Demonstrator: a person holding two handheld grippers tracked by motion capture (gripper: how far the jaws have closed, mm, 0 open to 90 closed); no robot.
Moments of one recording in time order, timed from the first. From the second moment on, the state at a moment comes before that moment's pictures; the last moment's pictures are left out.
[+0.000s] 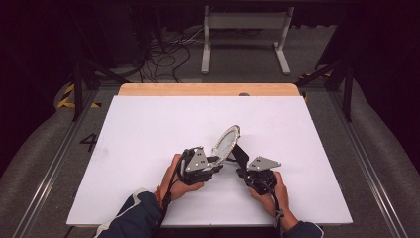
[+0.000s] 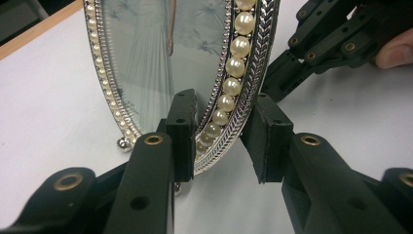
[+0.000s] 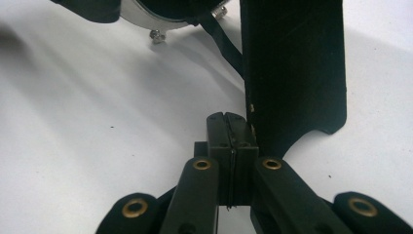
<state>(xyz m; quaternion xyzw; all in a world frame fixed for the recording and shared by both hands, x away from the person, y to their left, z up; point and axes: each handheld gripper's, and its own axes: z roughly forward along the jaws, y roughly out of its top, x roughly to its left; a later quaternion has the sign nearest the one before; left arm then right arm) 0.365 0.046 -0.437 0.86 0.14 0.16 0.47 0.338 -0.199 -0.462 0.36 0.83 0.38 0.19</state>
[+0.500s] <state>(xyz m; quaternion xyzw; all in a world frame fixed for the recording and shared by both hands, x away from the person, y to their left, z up) 0.366 0.047 -0.436 0.86 0.13 0.15 0.47 0.344 -0.205 -0.461 0.38 0.83 0.38 0.19</state>
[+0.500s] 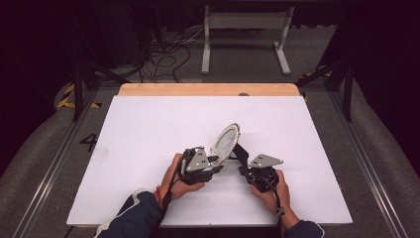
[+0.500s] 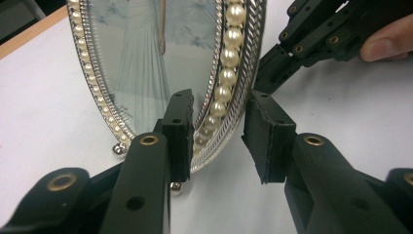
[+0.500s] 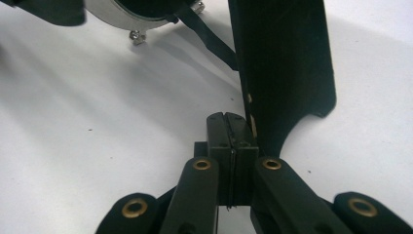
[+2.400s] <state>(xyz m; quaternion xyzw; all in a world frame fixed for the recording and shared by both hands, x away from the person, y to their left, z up) 0.307 0.178 -0.456 0.85 0.26 0.18 0.41 0.352 -0.131 -0.451 0.44 0.72 0.48 0.23</state>
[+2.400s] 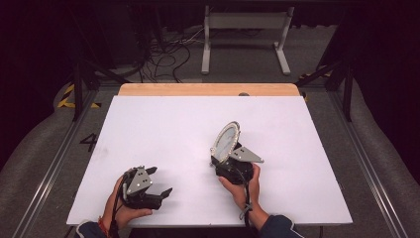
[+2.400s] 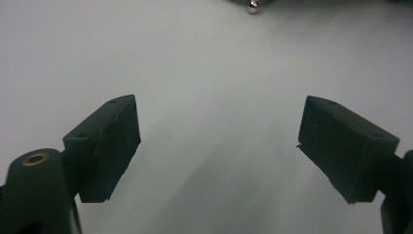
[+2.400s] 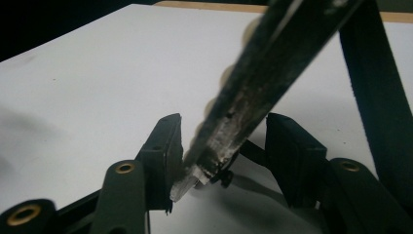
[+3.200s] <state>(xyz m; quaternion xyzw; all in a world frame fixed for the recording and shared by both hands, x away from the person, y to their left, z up) 0.315 0.162 -0.456 0.86 0.24 0.17 0.41 0.342 -0.158 -0.446 0.41 0.75 0.48 0.19</state>
